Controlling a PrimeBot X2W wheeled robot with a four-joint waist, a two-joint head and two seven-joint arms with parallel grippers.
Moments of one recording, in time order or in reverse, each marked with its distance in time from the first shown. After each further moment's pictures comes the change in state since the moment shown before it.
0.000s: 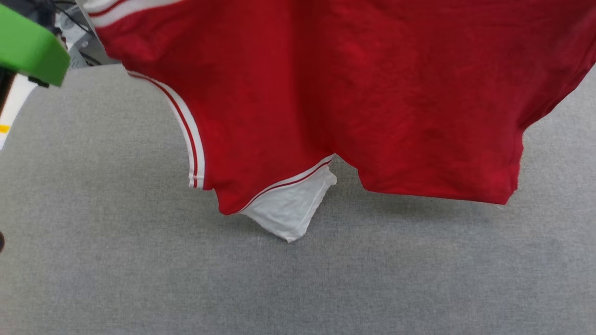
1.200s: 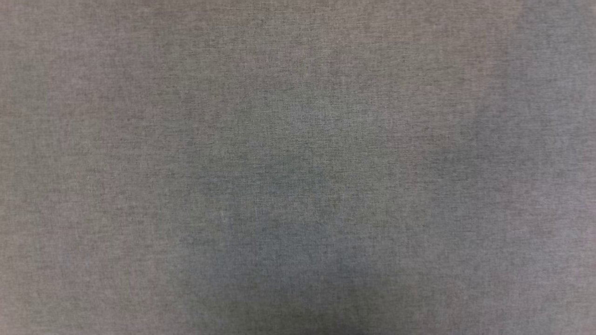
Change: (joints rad) left arm -1.168 -0.273 -0.218 1.171 0.337 -0.210 -0.543; right arm -0.920 0.137 0.124 0.863 -0.312 0.001 -0.625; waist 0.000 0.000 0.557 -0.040
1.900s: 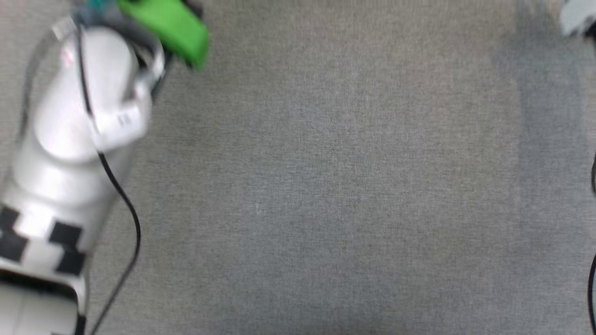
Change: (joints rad) left arm 0.966 -0.145 0.001 -0.294 -0.179 -0.016 -0.052; right arm 0.493 -0.045 0.210 0.117 0.202 -0.001 -0.171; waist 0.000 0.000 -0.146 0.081
